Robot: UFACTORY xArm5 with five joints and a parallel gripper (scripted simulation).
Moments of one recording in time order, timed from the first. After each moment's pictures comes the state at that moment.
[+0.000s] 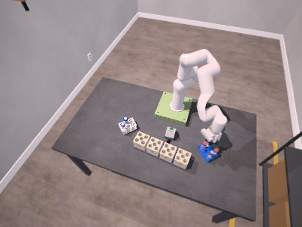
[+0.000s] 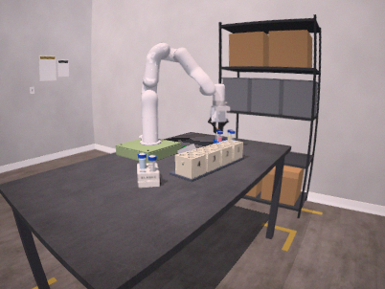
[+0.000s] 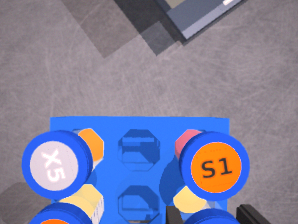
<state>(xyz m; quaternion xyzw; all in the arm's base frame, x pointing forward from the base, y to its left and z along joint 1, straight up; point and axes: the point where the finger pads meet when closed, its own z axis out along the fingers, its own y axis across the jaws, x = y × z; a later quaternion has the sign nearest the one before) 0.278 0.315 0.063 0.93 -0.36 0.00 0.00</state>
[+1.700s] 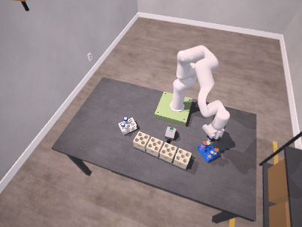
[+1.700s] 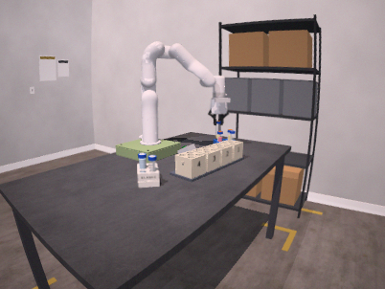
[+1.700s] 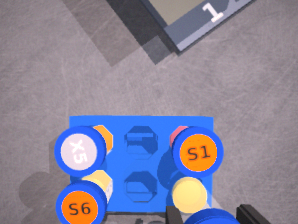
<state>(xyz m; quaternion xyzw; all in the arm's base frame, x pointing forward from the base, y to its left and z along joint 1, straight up) 0.278 0.315 0.113 0.93 -0.36 0.00 0.00</state>
